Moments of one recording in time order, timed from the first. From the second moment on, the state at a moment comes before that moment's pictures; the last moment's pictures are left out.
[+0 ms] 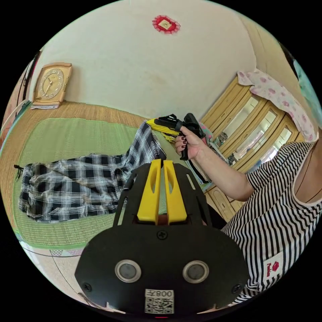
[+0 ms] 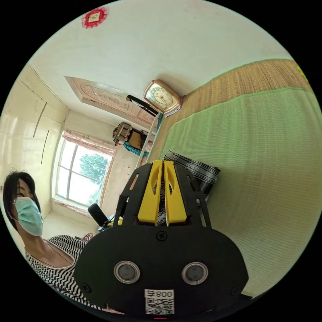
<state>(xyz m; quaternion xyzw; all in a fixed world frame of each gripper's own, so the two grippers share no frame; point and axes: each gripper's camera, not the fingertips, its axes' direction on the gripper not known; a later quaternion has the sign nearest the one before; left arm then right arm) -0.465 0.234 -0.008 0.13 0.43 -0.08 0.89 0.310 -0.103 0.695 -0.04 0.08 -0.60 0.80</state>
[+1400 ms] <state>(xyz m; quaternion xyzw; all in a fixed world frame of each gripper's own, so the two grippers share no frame) -0.823 0.441 0.004 0.14 0.22 -0.41 0.87 0.274 -0.152 1.182 -0.25 0.20 -0.65 0.69</state>
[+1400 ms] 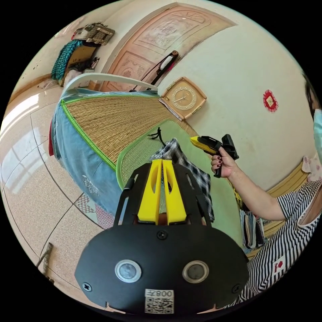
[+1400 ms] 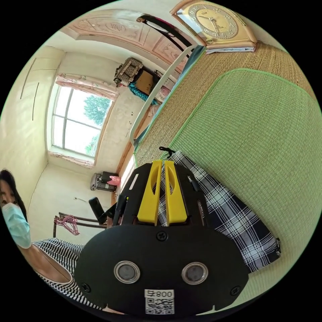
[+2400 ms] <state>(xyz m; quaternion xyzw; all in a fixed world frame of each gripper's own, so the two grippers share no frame) -0.802 0.380 0.063 0.01 0.18 -0.36 0.92 0.357 -0.158 1.158 -0.24 0.33 -0.71 0.57</state>
